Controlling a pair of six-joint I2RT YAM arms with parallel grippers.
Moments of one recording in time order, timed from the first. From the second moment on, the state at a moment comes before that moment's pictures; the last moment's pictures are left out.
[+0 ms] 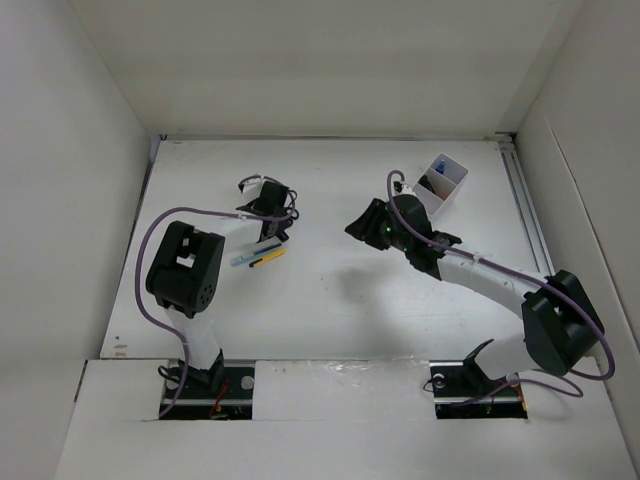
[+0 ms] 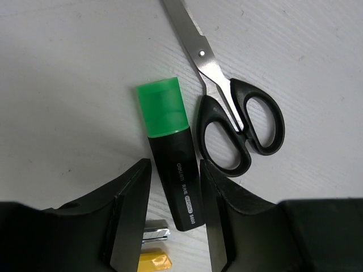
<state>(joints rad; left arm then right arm) -0.40 1.82 1.06 -0.17 -0.37 -0.81 0.62 1.42 0.87 0.05 0.02 0.91</state>
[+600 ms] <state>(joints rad) -0.40 1.77 0.98 -0.12 -0.36 -0.77 0.59 1.40 0.87 0.03 0.01 0.91</state>
